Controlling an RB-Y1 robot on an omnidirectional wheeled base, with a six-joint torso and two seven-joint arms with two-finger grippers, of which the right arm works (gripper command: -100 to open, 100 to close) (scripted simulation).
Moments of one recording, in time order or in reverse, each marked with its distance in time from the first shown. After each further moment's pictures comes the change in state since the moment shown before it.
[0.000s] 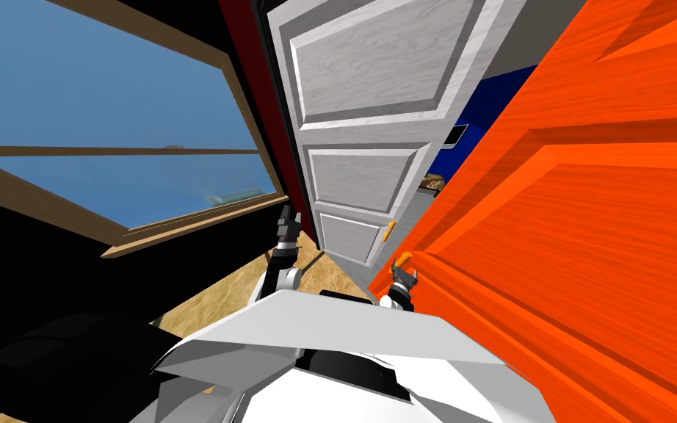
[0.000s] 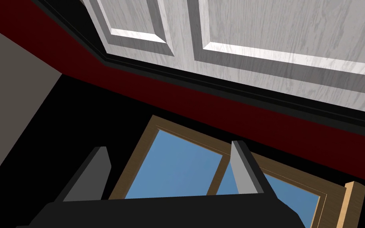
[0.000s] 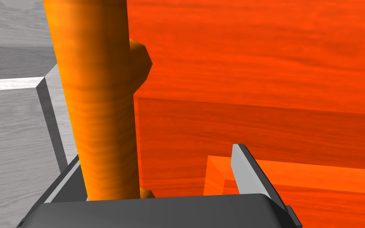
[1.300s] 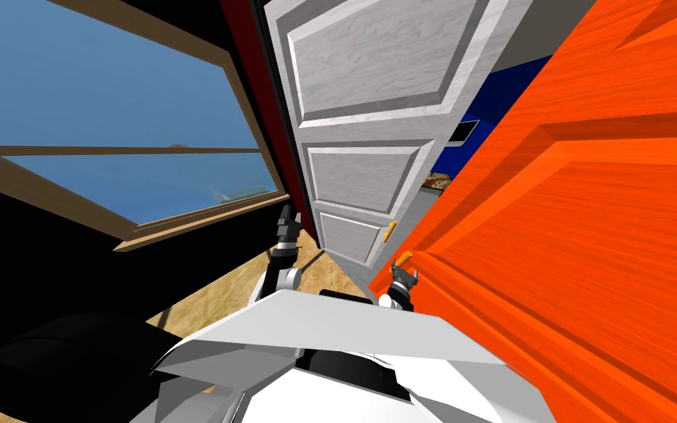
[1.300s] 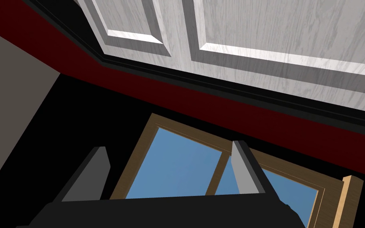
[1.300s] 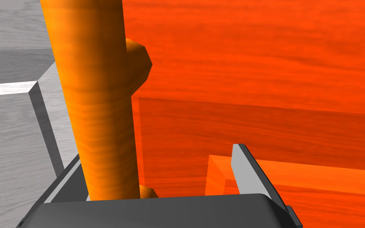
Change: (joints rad) arm 0.023 0.019 -0.010 -0.060 -0.021 0.010 0.035
